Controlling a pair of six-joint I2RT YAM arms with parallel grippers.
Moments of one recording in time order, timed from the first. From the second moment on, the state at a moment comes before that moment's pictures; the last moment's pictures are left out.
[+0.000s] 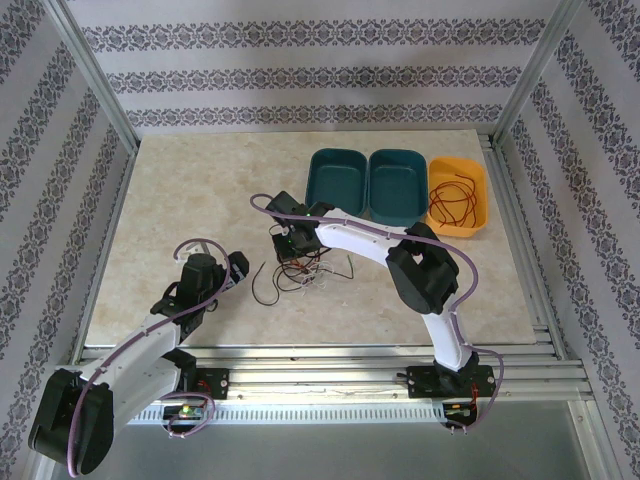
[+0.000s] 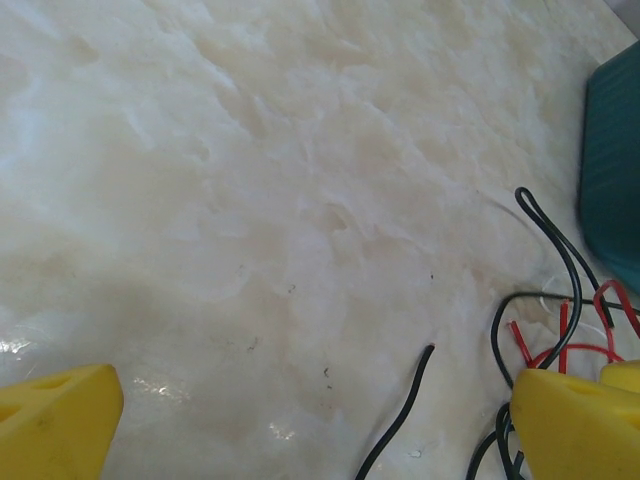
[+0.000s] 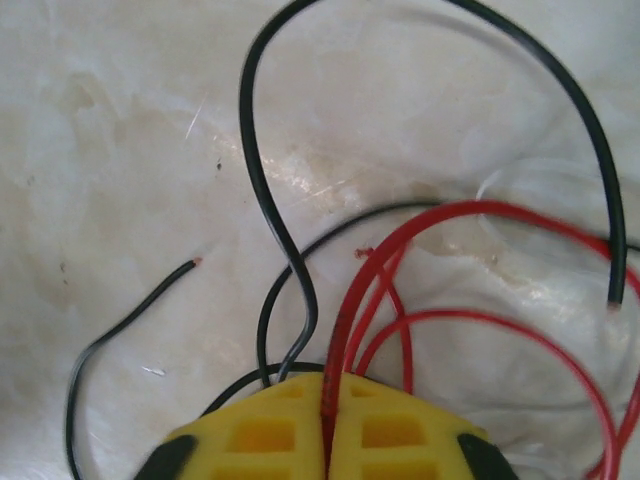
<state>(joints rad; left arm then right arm) -0.31 0.90 0.27 -0.05 -0.14 -0.81 0.85 2.10 1.63 -0.70 -0.05 0.48</state>
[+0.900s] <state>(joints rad) -0.30 1.15 0.35 0.15 0.14 -0.74 0.86 1.67 1.37 -0.49 -0.10 0.37</state>
